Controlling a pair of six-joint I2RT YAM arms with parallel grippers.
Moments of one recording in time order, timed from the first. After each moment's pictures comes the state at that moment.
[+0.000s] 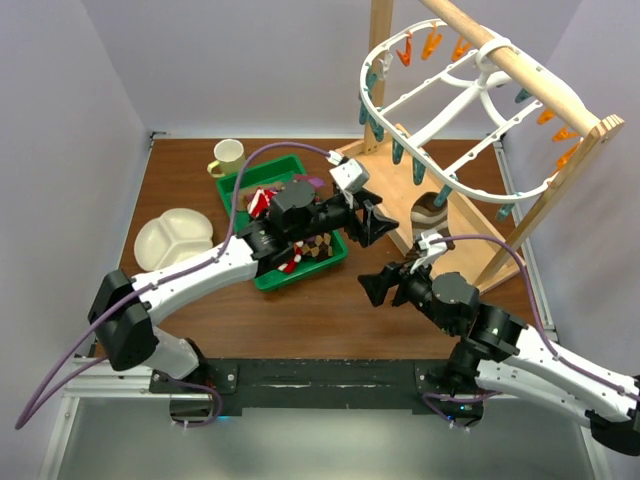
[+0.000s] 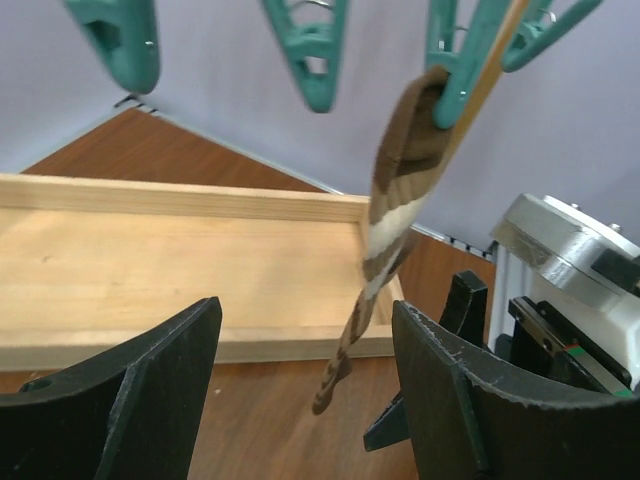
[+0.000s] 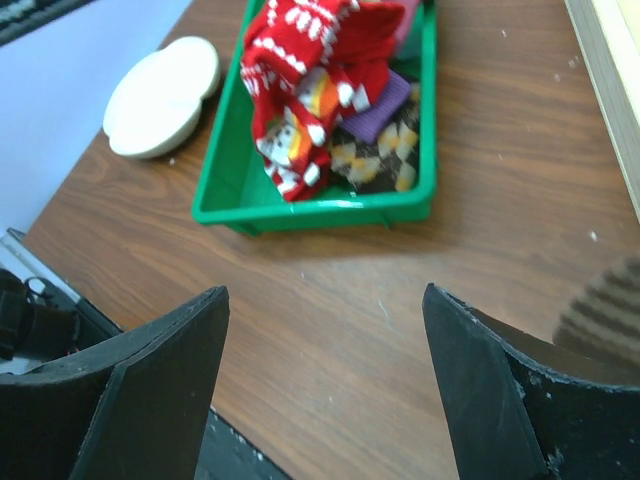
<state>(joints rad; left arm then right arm) -0.89 1.46 1.19 0.27 0.26 -0.20 1.02 0.56 0.56 -0.24 0.38 0.50</state>
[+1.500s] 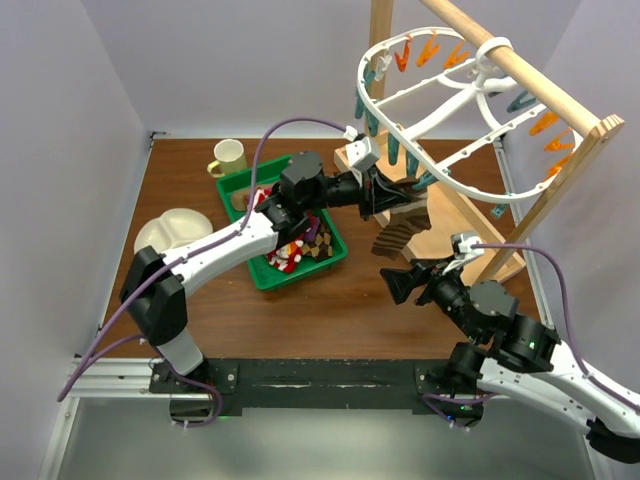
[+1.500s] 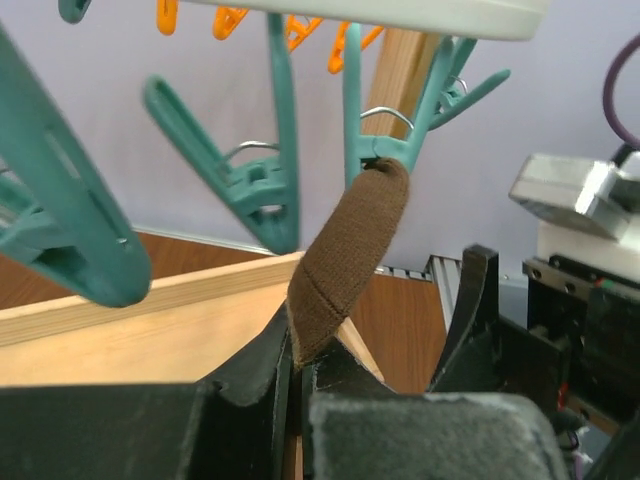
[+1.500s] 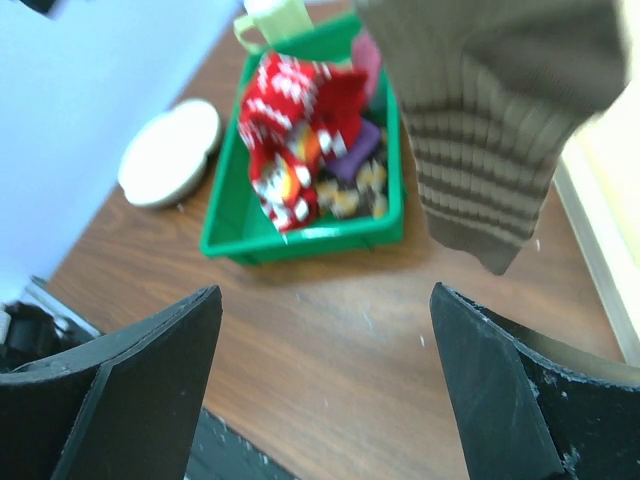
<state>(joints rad) -0.83 1.67 1.39 0.44 0.61 -0.25 1.02 0.38 0.64 -0.43 0.47 0.51</state>
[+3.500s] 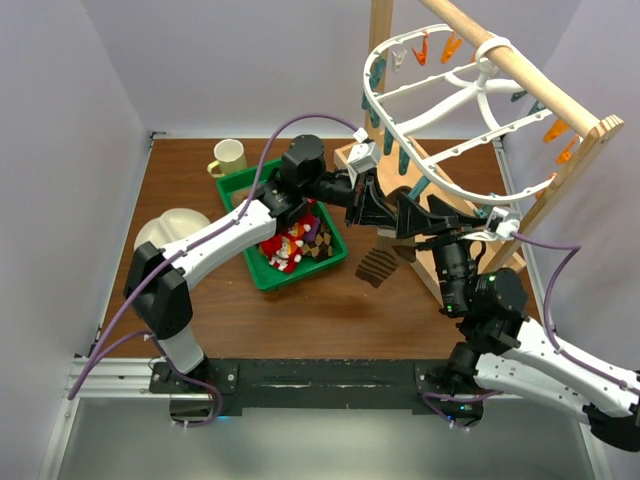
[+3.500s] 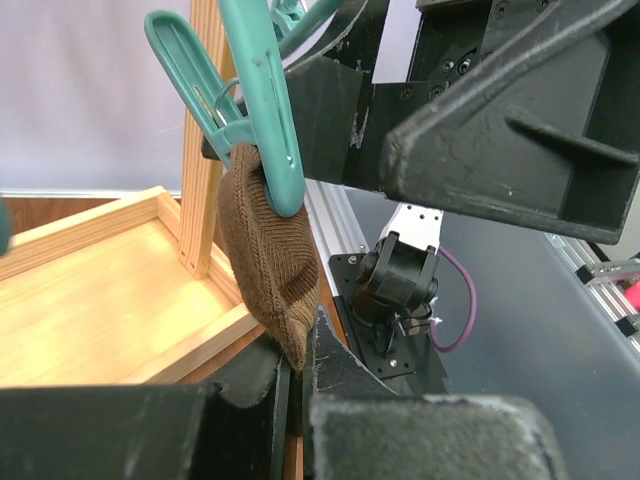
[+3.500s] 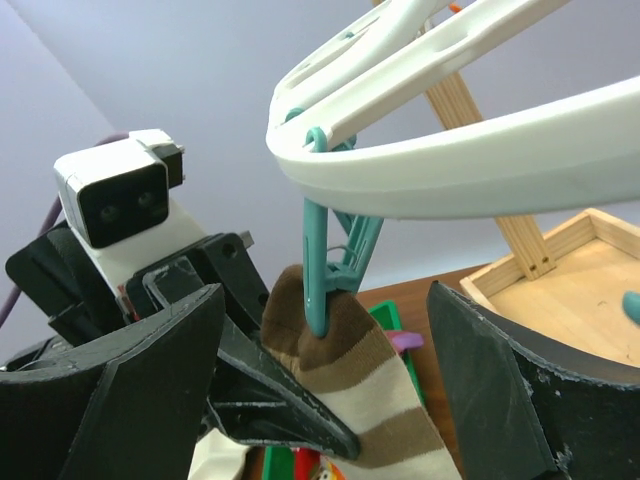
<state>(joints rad) -0.76 1.71 1.50 0.22 1.07 -0.27 1.01 0.63 0.67 0.48 0.79 0.23</state>
